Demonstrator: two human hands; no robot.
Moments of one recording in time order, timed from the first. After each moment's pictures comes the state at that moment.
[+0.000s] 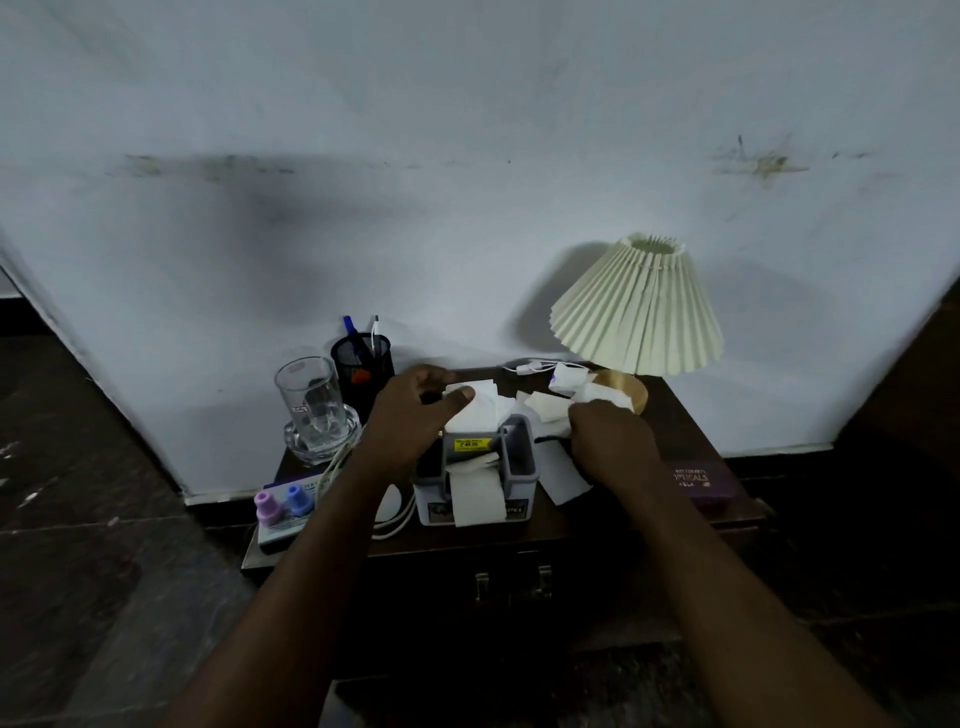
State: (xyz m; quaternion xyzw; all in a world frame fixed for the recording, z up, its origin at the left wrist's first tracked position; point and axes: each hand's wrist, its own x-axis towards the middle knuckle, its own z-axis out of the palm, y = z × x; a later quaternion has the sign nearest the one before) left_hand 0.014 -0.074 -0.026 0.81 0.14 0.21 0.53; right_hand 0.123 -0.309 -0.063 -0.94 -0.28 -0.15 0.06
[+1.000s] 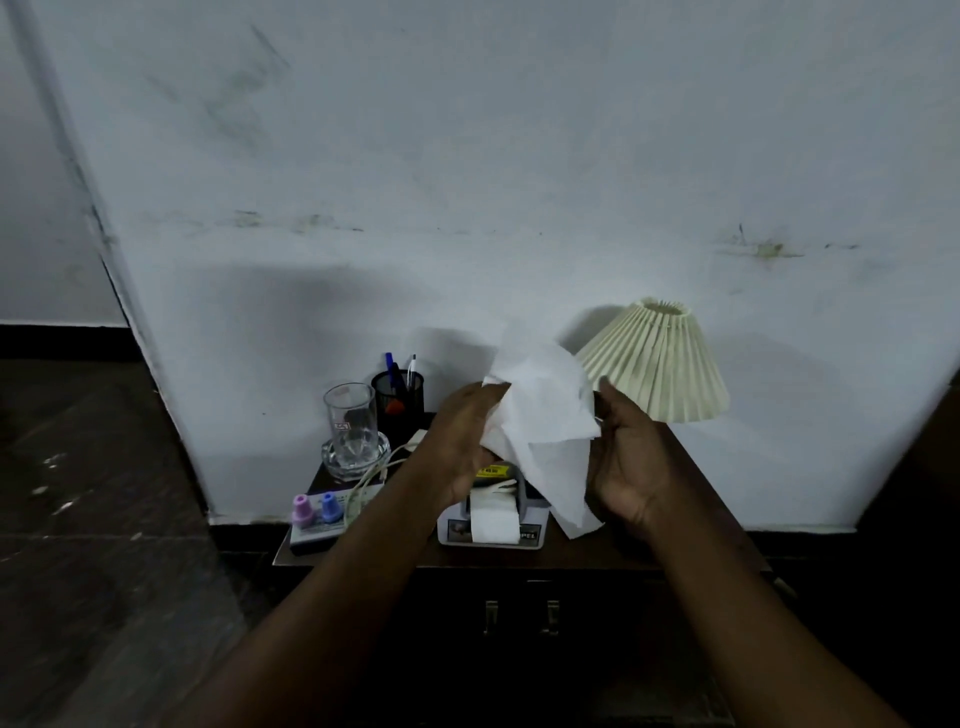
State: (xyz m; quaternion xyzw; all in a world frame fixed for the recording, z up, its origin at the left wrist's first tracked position) left_hand -0.012 -0.134 0.022 0.56 0.12 0.14 0.81; right_hand 0.073 -0.301 0.006 -0.40 -0.08 0.30 0.86
